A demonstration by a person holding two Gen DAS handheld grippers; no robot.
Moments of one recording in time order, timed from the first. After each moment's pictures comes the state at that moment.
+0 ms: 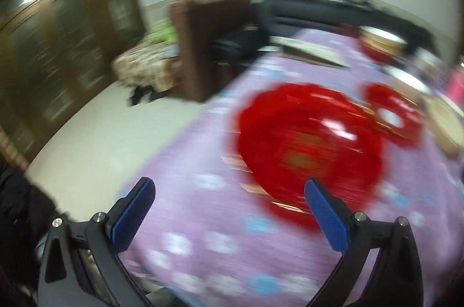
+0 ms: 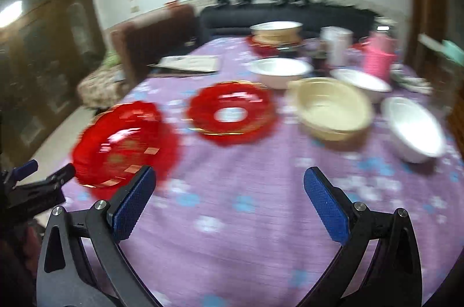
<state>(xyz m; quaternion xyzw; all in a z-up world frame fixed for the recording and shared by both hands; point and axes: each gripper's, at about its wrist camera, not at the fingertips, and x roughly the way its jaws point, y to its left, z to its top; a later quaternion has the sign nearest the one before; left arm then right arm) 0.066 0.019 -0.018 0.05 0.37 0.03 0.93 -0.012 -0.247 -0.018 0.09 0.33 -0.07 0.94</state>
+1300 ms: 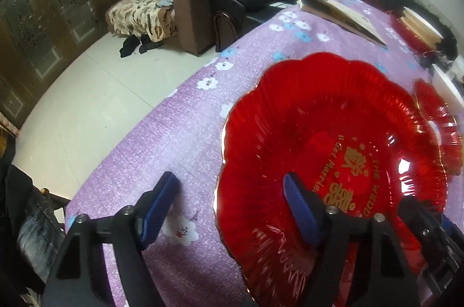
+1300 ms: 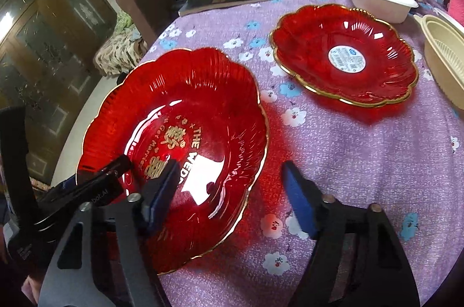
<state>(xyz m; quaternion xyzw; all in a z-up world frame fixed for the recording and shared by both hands) 0.155 0.009 -0.082 0.02 0.49 0.02 0.87 0.125 -0.175 -0.091 0.19 0.47 -0.01 0.86</state>
